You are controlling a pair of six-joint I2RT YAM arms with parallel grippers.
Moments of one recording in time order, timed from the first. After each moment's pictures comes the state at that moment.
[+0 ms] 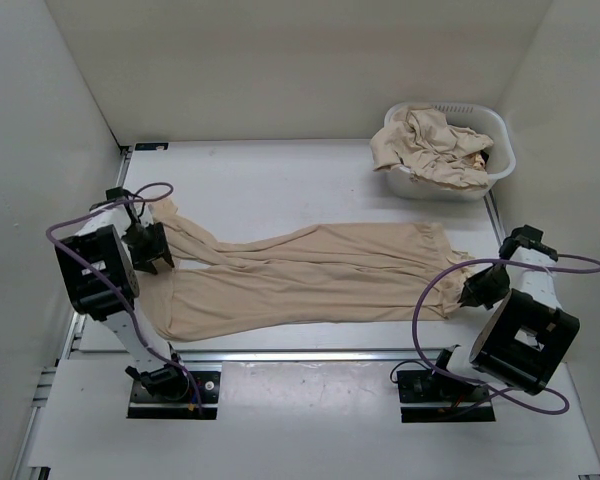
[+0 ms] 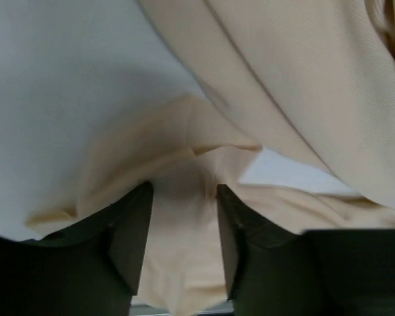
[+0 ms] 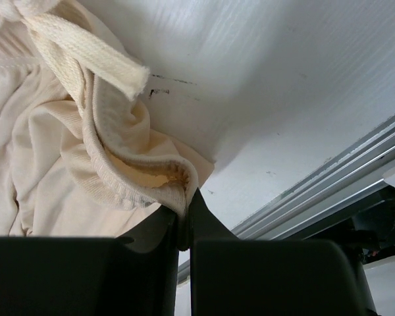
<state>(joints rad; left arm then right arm) 0.35 1.81 1.19 -0.81 0.17 -0.01 -0.49 1.33 0.84 -0.98 -0.08 0.57</state>
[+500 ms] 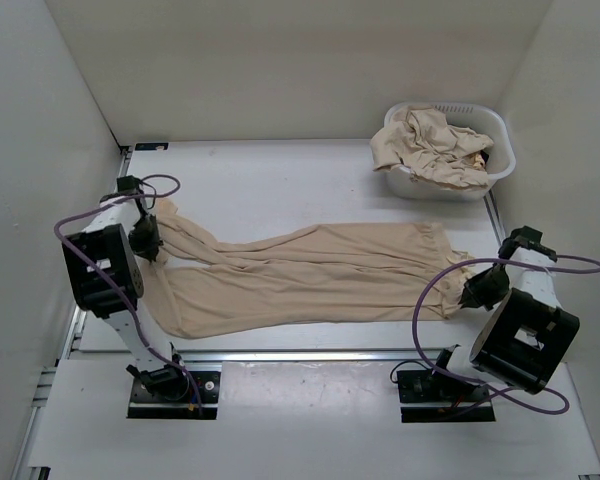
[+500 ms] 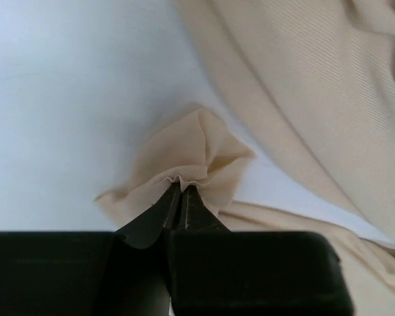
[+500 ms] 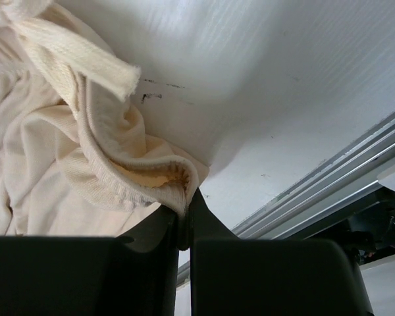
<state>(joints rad) 0.26 1.86 1.25 -0.74 -0.10 0.00 -0.49 1.33 0.81 -0.95 -0.06 0.57</state>
